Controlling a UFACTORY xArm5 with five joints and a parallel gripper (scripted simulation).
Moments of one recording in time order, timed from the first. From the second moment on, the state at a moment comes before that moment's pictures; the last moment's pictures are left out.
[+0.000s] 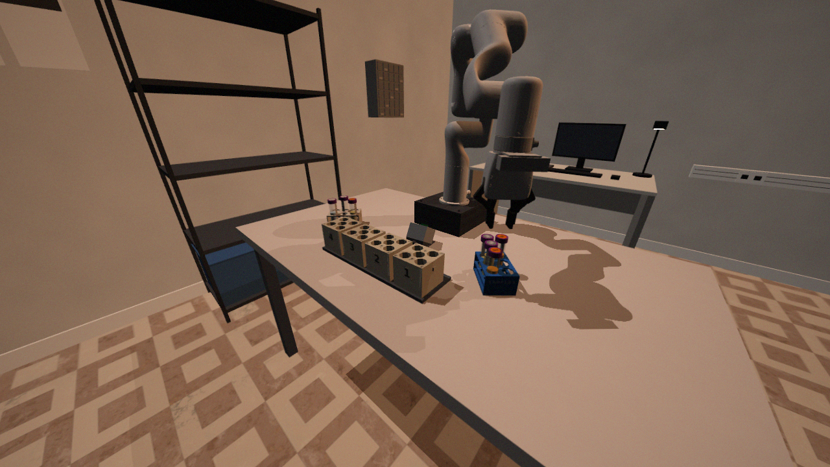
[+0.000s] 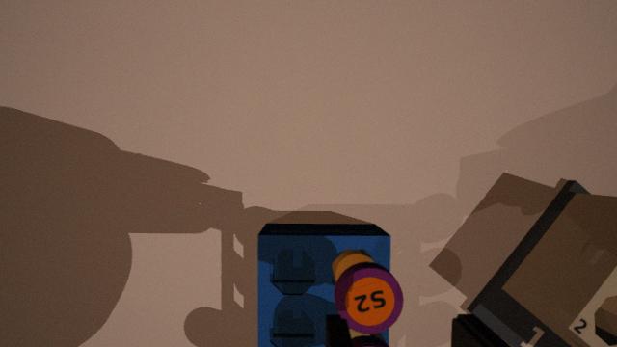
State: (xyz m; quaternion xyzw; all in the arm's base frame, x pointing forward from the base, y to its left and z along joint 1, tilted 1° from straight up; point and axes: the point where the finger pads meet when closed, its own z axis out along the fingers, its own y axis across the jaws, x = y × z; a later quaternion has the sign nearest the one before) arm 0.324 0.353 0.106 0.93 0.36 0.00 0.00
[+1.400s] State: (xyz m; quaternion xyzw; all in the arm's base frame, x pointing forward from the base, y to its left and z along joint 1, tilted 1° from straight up) arm 0.325 0.353 0.155 0.93 0.36 0.00 0.00
